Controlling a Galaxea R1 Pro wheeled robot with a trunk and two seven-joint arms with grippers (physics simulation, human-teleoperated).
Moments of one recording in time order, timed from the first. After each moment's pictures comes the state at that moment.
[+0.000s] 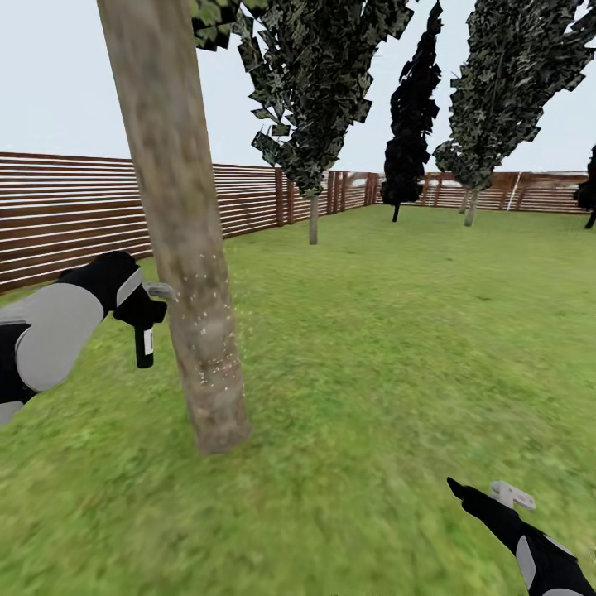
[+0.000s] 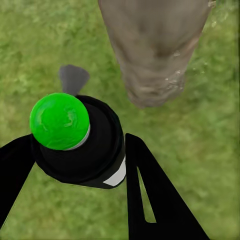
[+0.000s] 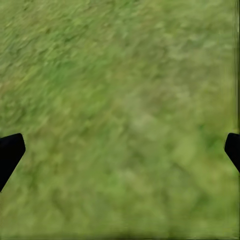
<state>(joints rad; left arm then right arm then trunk) -1.62 0.18 0.03 -0.07 -0.31 1.00 -0.16 -0.52 -0.13 -0.97 -0.54 0.34 0.08 0.52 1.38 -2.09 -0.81</state>
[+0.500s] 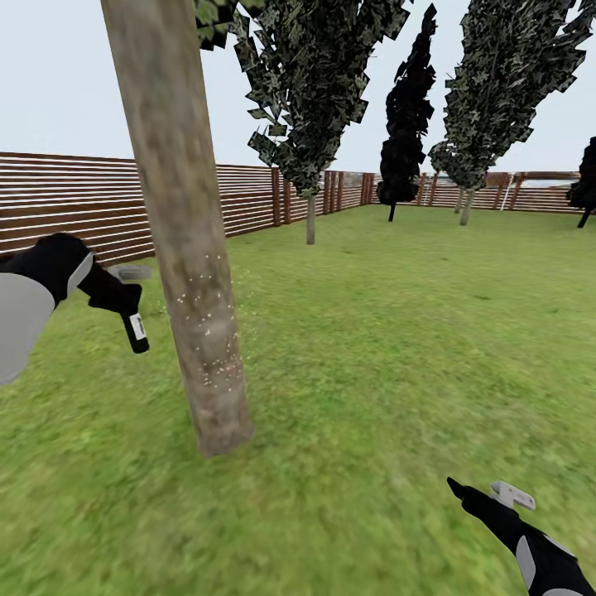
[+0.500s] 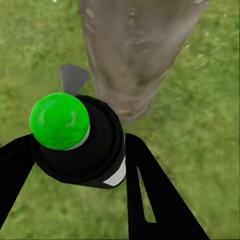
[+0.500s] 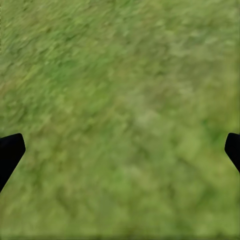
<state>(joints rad) -1.65 0.32 0.02 -0.15 -0.38 1.00 -0.52 -0.52 -0.13 -0.97 -0.54 0.34 0.08 0.52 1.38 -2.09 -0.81</state>
